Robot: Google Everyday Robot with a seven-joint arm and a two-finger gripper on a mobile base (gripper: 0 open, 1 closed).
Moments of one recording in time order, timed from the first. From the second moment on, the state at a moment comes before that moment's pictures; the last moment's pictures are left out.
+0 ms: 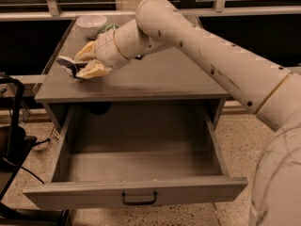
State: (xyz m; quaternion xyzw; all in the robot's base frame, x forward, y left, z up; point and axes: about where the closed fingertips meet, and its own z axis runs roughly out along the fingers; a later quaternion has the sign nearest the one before) arm 0.635 0.181 0.901 -0.76 0.42 0.17 0.47
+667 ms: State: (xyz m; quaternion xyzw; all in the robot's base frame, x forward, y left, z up) arm 0.635 0.182 0.901 -0.76 0.42 0.17 0.47
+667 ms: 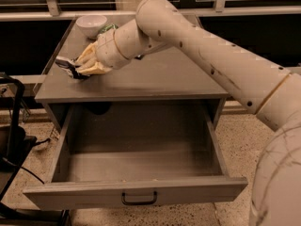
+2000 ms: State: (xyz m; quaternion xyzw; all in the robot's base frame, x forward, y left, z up) arm 0.585 0.174 0.954 -0.74 0.38 0.18 0.52
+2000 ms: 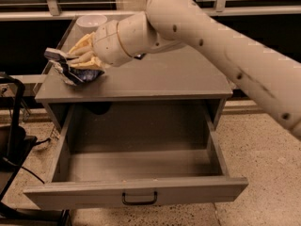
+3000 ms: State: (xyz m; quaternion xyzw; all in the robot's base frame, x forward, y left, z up) arm 0.478 0.149 0.964 -0.71 0.42 0.21 0.53
